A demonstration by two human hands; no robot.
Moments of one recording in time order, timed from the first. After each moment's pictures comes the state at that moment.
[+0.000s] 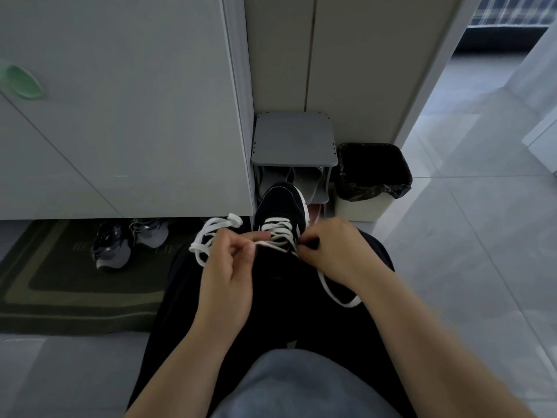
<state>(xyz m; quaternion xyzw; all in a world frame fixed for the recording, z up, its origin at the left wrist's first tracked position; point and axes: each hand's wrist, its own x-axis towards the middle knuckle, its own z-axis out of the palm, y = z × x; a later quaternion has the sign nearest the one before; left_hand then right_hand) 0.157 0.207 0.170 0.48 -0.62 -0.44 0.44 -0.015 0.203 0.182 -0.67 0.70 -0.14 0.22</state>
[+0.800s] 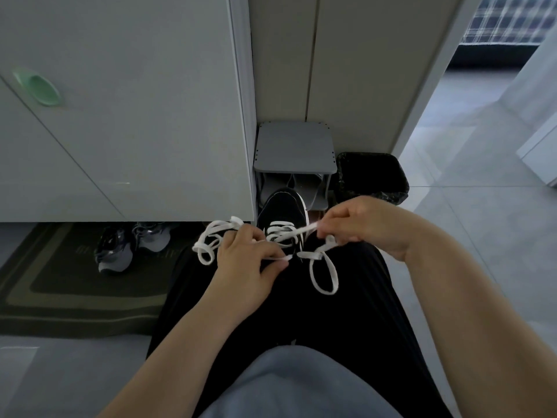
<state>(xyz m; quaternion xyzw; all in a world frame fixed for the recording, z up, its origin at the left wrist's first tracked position) 0.154 0.195 0.175 0.48 -0.82 -0.21 0.23 -0.053 0.207 0.233 -0.56 0.63 -0.25 0.49</state>
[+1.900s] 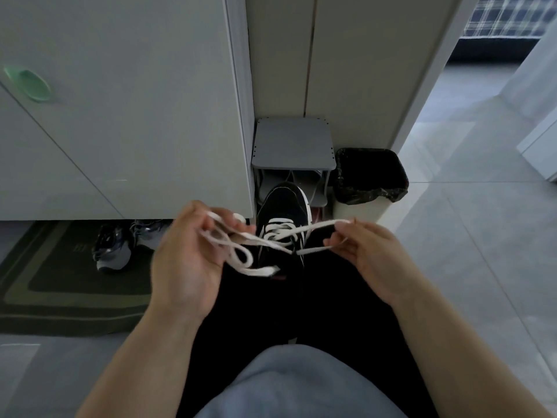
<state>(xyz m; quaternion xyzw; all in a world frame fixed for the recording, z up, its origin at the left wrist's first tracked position) 0.173 0.197 0.221 0.32 -0.35 -0.68 0.56 -0.040 0.239 0.189 -0.27 0.54 -0.55 0.58</state>
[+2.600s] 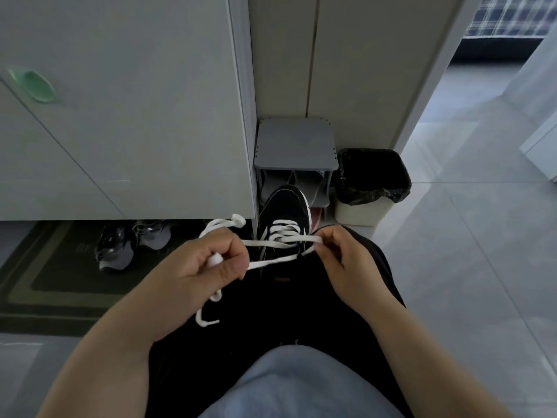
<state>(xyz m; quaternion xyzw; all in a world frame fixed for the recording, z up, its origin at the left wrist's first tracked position) 0.213 0.201 0.230 0.36 -0.76 -0.48 0.24 -0.018 0.238 0.151 -0.56 0.69 -0.37 0.27</state>
